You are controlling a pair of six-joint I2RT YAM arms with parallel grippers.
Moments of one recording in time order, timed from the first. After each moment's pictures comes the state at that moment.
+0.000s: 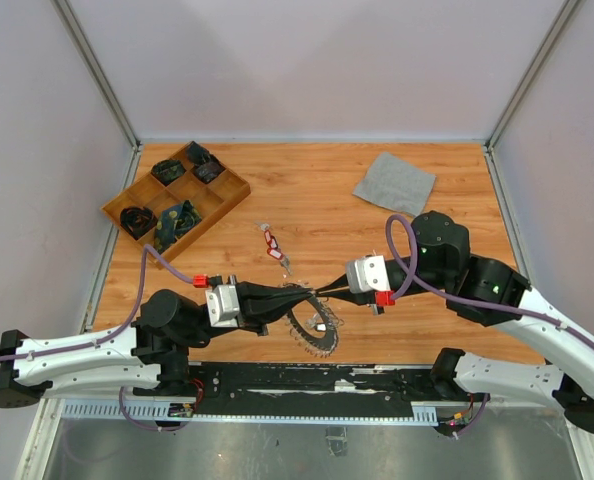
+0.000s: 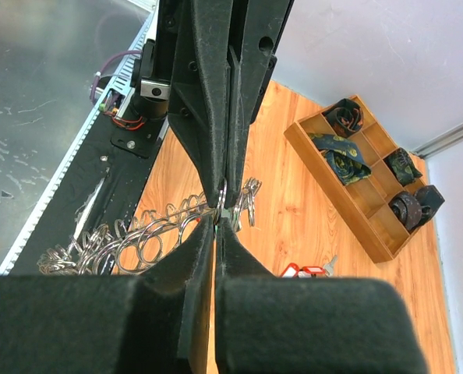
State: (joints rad) left arm -1.33 0.63 0.53 0.49 0.00 0.12; right arm 1.02 0.92 1.21 -0.56 -0.64 -0.62
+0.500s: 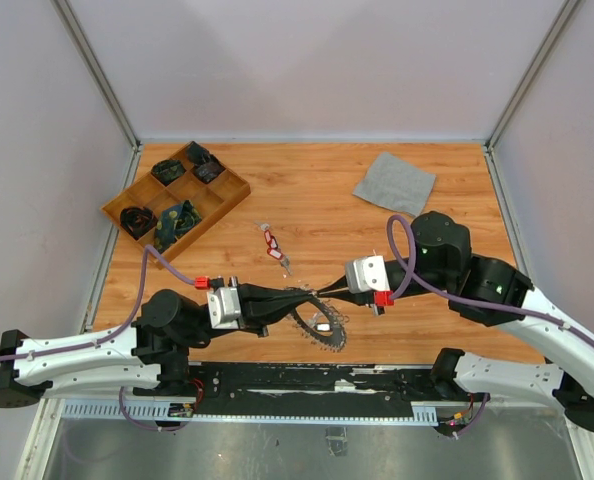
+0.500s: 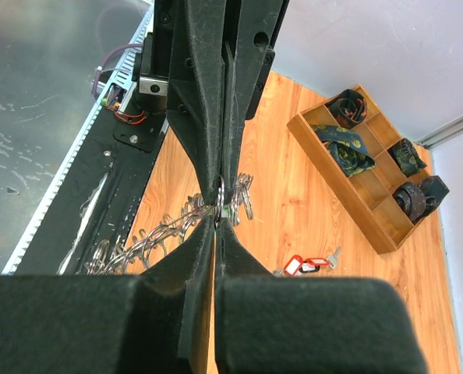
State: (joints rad) left arm -1.33 0.63 0.53 0.48 0.03 0.13; right arm 1.03 0.92 1.23 -0.59 -0.61 -0.61
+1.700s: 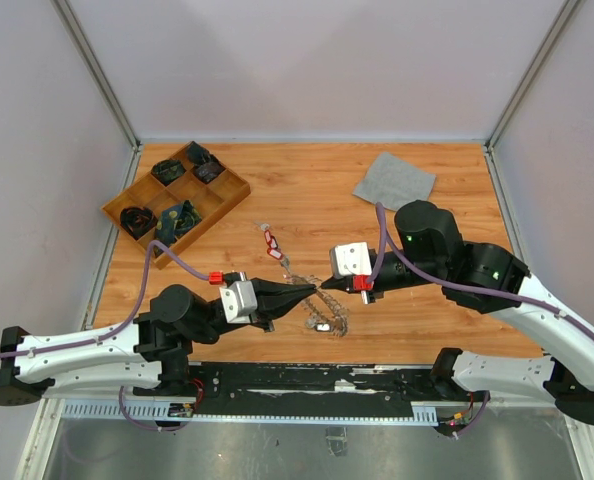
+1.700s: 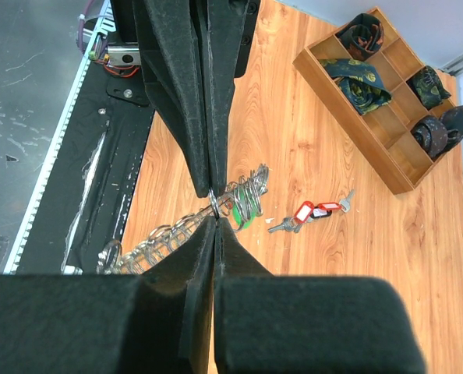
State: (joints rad) left arm -1.33 0.69 0.59 0.39 -0.05 0.17; right arm 1.03 1.02 1.37 -0.81 -0.51 -0.61
